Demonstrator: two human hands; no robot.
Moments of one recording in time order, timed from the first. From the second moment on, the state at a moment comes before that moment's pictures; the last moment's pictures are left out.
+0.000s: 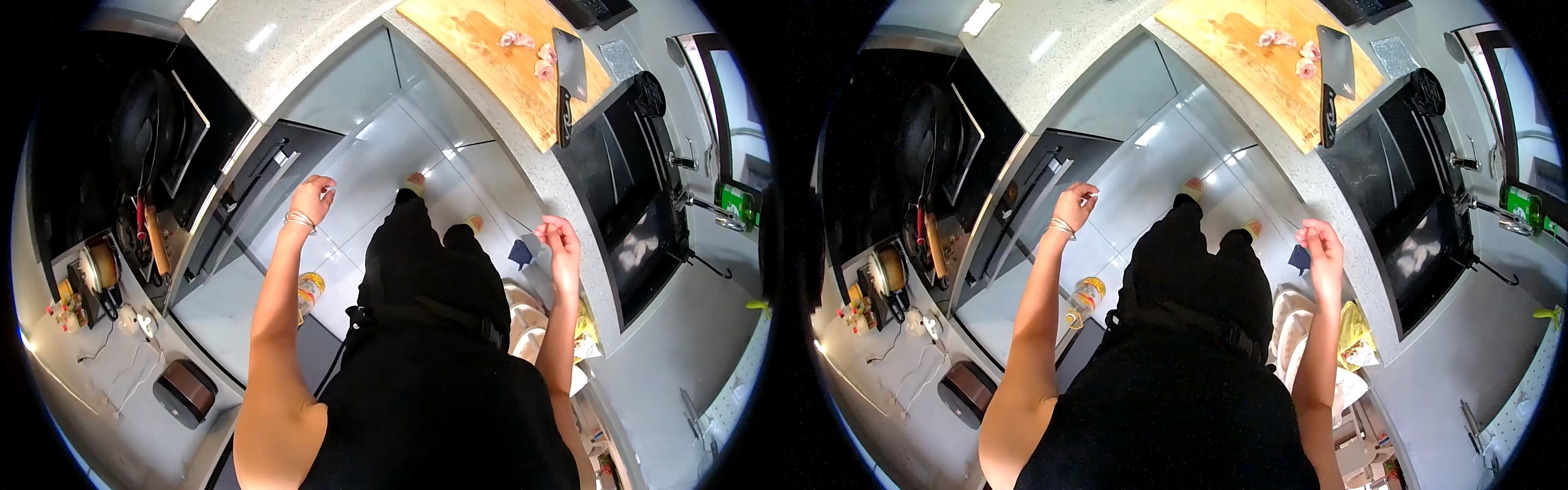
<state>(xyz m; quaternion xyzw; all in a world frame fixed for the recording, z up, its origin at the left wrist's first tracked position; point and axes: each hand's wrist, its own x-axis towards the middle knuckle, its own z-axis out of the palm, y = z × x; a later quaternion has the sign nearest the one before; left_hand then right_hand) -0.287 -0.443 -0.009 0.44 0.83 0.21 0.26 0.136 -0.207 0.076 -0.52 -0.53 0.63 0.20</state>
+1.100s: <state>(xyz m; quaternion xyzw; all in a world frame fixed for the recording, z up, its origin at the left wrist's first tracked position) -0.217 -0.030 -0.004 0.66 0.69 0.28 0.11 0.400 -0.110 0.003 -0.72 -0.35 0.41 0.44</state>
